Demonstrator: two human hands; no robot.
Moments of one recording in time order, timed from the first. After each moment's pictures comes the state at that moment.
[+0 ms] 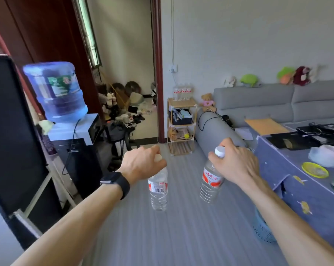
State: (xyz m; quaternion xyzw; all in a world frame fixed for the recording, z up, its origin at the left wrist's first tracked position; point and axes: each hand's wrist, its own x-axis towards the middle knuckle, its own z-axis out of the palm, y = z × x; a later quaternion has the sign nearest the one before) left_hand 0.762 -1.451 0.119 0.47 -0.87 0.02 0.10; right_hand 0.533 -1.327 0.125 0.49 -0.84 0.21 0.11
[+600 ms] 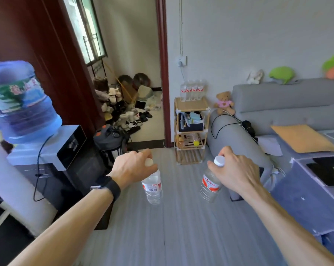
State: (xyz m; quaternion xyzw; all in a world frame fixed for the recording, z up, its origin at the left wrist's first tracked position) left_hand 0.585 -1.755 0.094 0.53 -0.84 -0.01 0.06; right_hand 0.325 -1.642 0.085 0.52 -0.83 0.19 0.02
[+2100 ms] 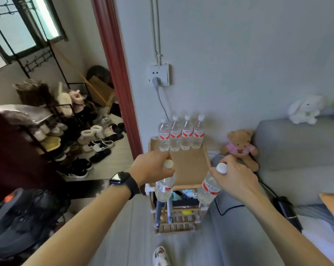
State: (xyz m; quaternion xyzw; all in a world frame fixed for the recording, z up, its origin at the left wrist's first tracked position) left_hand 0.105 -2.605 0.009 0.43 -0.89 -0.12 0.04; right_hand -0.128 -2.482 -0.003 0.51 -0.84 0.17 -0.09
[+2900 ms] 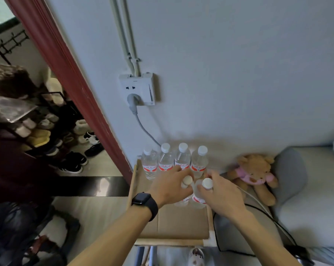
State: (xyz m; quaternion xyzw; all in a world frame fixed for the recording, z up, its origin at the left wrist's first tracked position) left_hand -0.065 -2.776 -0.060 0.43 -0.86 -0.26 0.04; right_hand -0.234 -2.701 -0.057 0.55 -0.79 0.15 -0.23
